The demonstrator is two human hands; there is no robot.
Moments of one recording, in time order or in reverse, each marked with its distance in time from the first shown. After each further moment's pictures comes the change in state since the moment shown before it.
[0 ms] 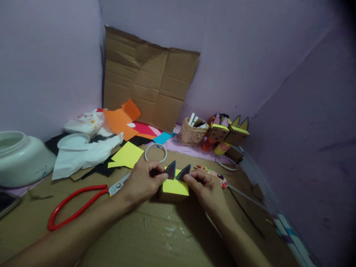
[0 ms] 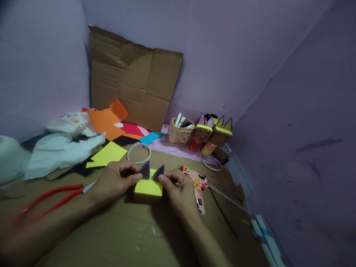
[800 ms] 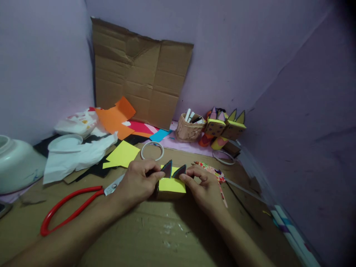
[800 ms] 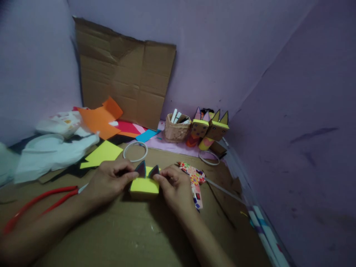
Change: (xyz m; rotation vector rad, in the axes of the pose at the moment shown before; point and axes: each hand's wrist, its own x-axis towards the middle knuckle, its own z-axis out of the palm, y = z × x) left_hand 0.000 -0.003 0.000 0.121 0.054 0.158; right_hand -0.003 0.004 -0.001 -0.060 -0.021 -0.228
